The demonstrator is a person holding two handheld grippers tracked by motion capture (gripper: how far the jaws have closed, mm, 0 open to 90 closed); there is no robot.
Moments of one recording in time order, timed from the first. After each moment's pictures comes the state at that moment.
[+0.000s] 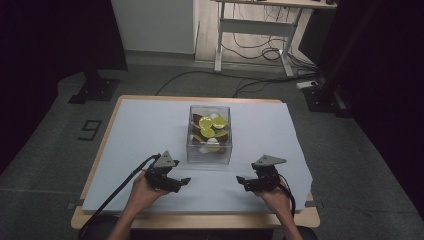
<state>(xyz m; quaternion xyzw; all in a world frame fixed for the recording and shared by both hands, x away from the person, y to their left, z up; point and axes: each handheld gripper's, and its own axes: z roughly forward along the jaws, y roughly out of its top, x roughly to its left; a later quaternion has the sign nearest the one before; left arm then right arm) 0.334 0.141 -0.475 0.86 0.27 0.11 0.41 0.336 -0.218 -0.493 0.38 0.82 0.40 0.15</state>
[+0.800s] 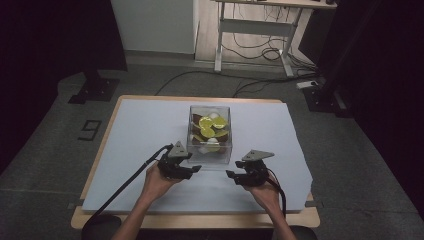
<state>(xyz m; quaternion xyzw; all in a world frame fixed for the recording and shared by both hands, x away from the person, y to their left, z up) 0.363 0.111 -0.464 0.86 0.28 0.12 0.42 0.344 -0.181 -0.476 0.36 0.83 0.42 0.13</state>
